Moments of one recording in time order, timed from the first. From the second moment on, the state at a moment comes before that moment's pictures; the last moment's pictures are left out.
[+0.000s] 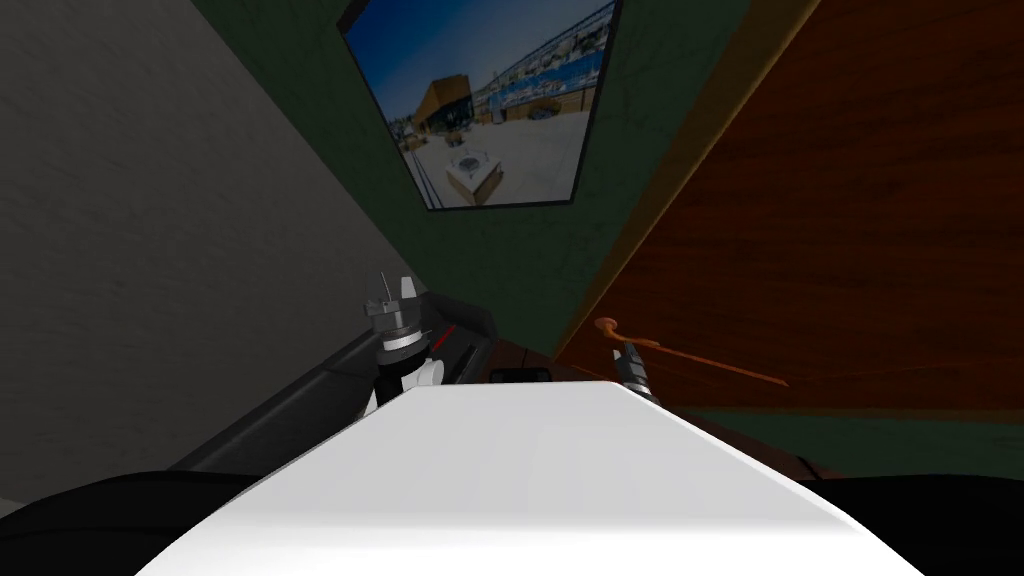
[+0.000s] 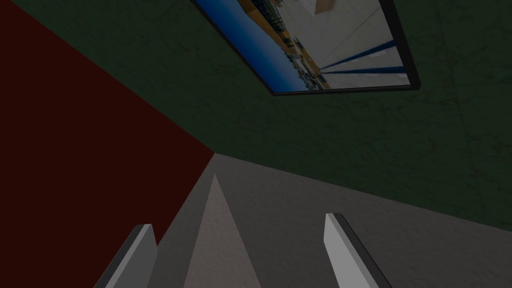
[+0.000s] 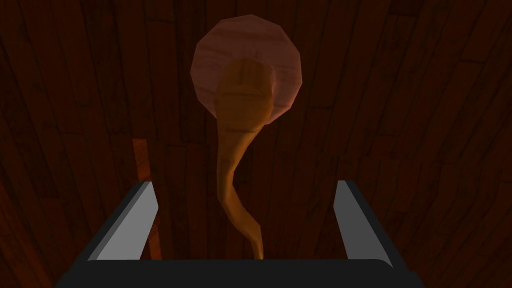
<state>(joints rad) 0.55 -0.47 0.16 -1.26 -0.75 -0.87 0.22</state>
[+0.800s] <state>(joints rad) 0.52 -0.49 0.13 -1.22 -0.76 -0.85 0.19</state>
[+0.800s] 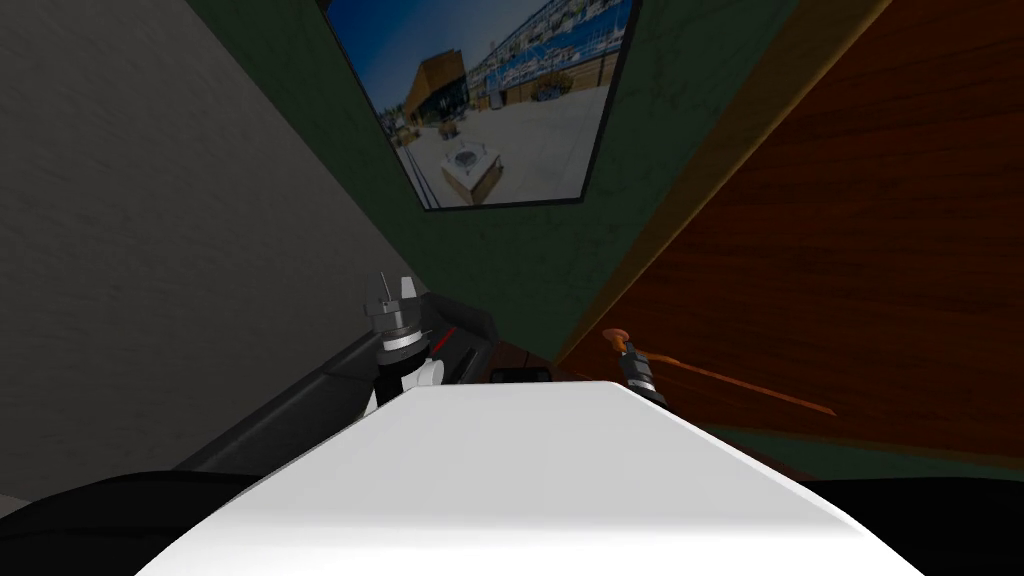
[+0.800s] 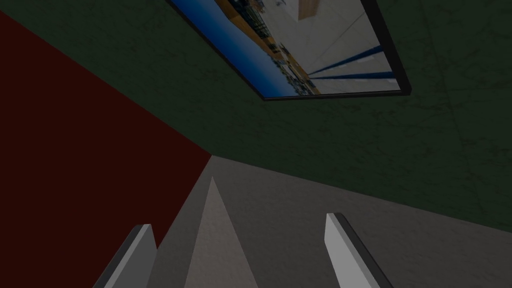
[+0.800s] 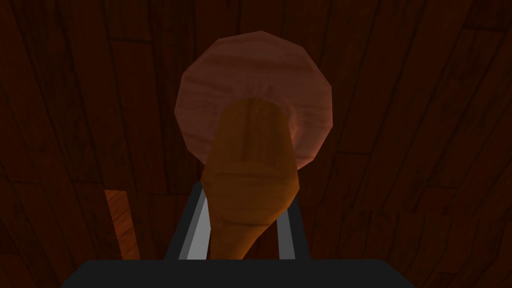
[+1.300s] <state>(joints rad) 0.53 -0.50 0.15 -1.21 -0.76 -0.87 0.17</state>
